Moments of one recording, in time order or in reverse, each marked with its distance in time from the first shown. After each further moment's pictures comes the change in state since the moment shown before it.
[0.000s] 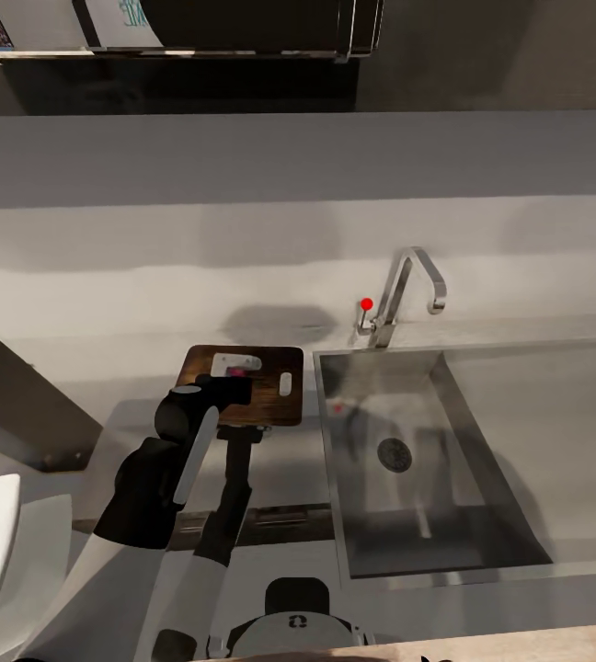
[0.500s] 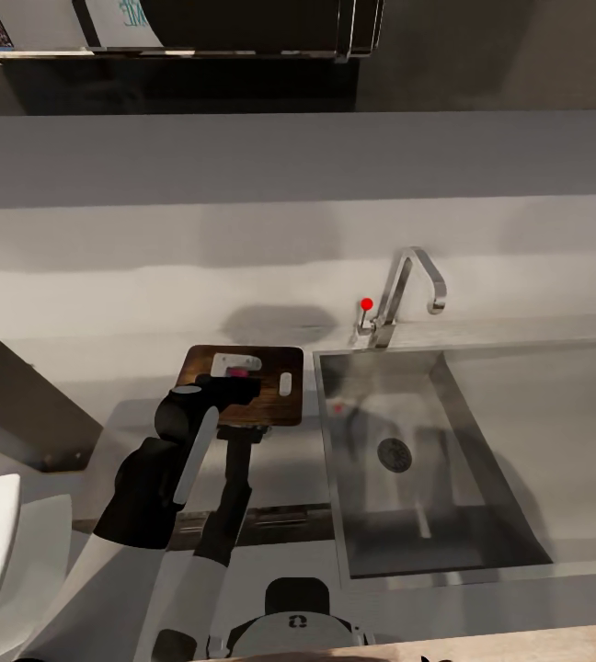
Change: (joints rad) left arm 0.000 0.000 0.000 0.001 -0.002 0.001 -0.001; right arm 0.000 0.000 0.000 0.000 0.000 0.000 0.000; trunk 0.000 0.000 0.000
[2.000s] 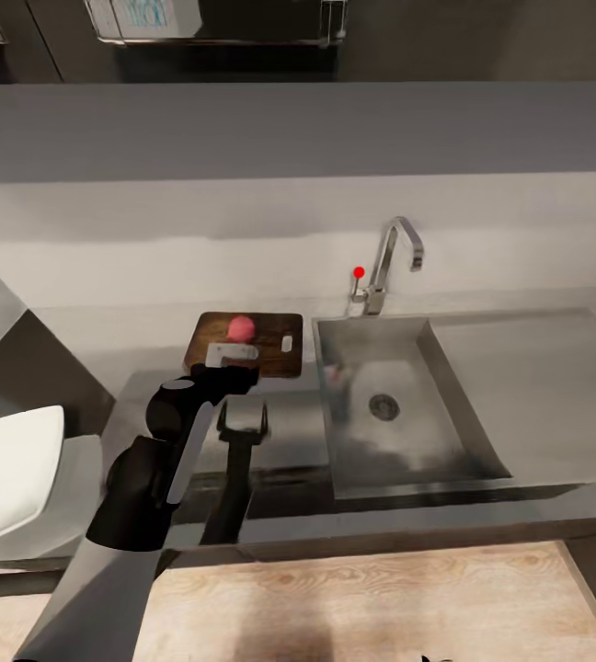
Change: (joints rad) left arm 0.000 0.001 0.000 -0.080 -0.001 0.001 0.002; right arm 0.000 -0.005 0.002 0.000 0.002 -0.002 0.004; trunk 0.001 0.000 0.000
